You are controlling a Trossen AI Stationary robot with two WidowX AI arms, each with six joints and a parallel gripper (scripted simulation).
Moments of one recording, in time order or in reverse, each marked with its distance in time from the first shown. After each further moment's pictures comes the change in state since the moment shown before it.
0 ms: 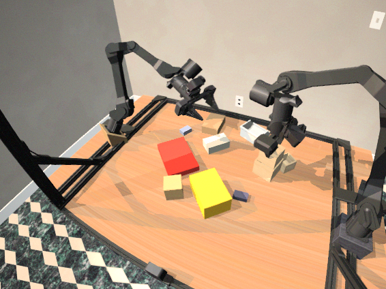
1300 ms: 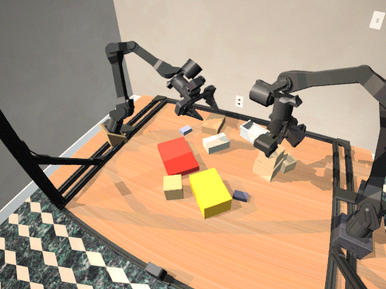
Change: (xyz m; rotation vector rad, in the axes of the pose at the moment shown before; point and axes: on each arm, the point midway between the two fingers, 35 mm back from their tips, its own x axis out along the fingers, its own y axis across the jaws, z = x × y) left arm 0.000 0.000 0.000 0.000 0.001 0.001; right arm -0.001 0.000 0.000 0.001 0.001 0.000
